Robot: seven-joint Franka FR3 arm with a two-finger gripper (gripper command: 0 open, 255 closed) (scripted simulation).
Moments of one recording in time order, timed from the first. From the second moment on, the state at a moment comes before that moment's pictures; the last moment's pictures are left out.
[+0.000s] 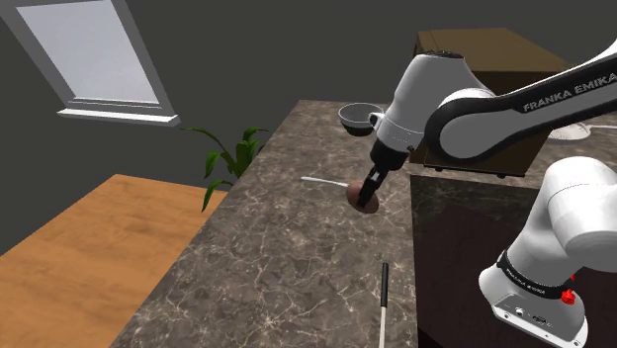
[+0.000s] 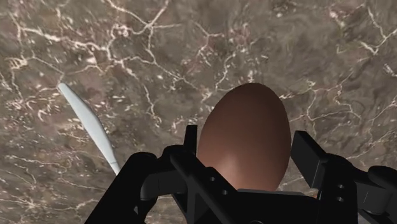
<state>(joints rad) 0.28 -0.63 0.15 -2.77 0.30 2.41 -0.02</state>
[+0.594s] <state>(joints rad) 0.30 -0.54 0.15 -2.85 0.33 2.57 -0.05</state>
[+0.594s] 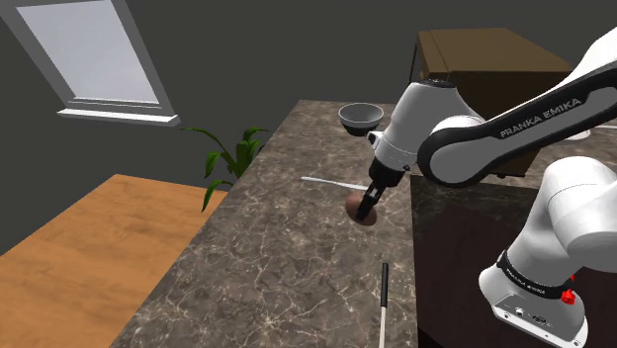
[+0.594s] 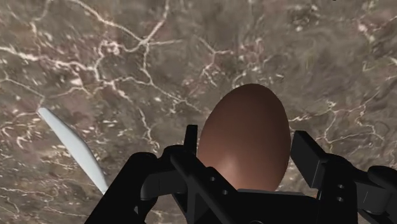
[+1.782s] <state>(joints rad) 0.33 -0.44 0.15 -2.88 0.37 2.71 -0.09</state>
